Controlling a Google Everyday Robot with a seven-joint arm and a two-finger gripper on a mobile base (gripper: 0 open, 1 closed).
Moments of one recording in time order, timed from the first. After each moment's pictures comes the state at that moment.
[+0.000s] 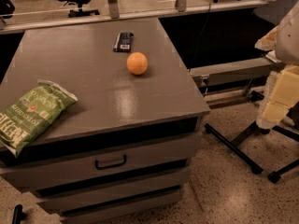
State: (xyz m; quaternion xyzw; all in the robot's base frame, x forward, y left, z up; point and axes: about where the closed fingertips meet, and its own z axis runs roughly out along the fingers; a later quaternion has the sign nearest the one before) arm 0.438 -0.217 0.976 -0.60 0.78 -0.03 0.16
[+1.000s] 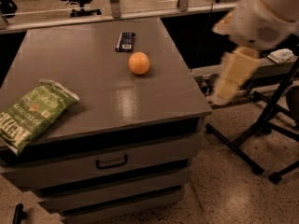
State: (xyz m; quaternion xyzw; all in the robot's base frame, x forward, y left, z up) arm 0.490 -0.144 0.984 -0.64 0.73 0.00 0.22
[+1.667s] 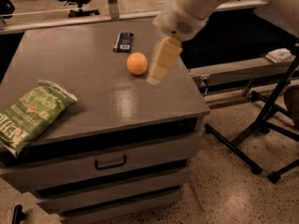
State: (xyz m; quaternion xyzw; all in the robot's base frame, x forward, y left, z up) arm 0.579 -0.018 0.963 -0.68 0.68 0.06 0.28
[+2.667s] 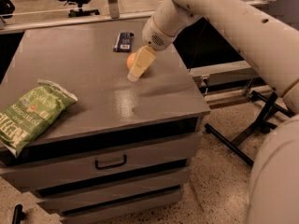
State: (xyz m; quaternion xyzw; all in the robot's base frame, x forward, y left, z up) arm 0.678 0.025 0.885 -0.61 0.72 0.12 0.29
